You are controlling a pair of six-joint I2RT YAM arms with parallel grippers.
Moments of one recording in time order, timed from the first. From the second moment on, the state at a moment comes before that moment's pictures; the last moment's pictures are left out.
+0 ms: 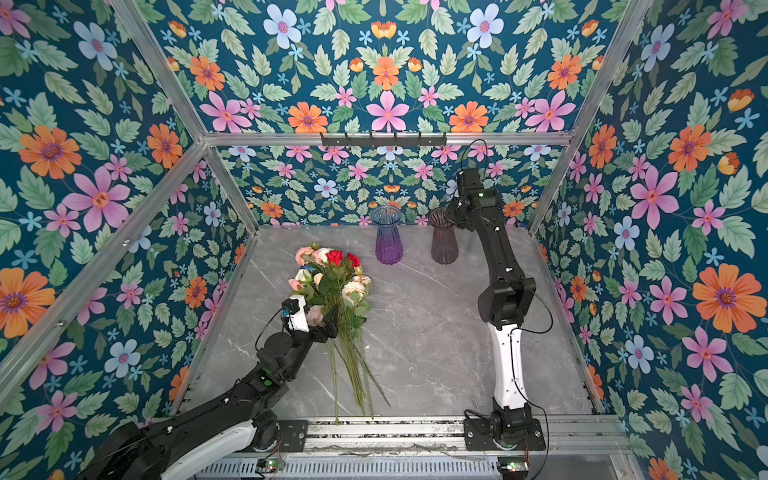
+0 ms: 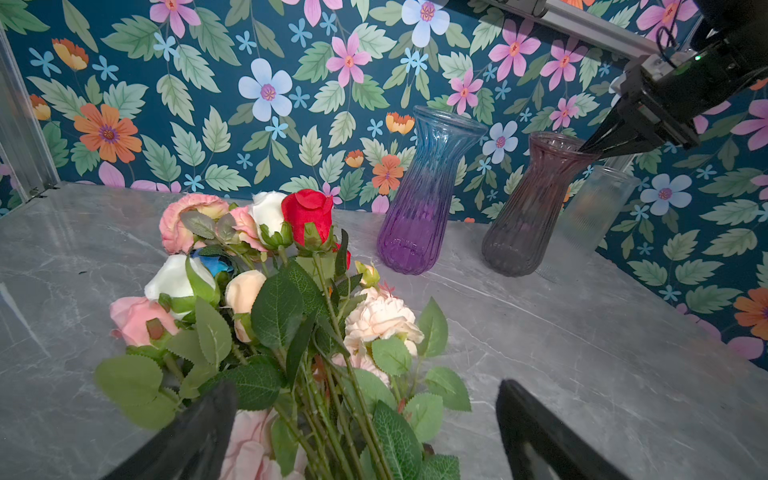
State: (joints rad) left arm -0.65 0.87 0.13 0.67 -0.35 -0.25; right arm 0.14 2.36 2.69 -1.21 0.01 0.63
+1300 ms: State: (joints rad) left arm -0.65 0.86 0.13 0.68 -0.35 -0.25; right arm 0.13 2.22 2.61 -1.06 -0.11 0.62
